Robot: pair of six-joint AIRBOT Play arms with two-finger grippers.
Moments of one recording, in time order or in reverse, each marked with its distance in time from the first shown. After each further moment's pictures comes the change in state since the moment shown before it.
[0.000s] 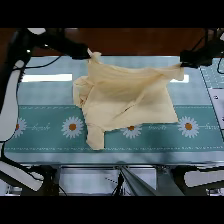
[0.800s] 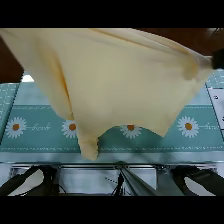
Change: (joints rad) left arm 0.471 0.653 0.010 -0.295 -0.269 -0.047; right arm 0.335 0.510 0.001 -0.427 0.333 0.045
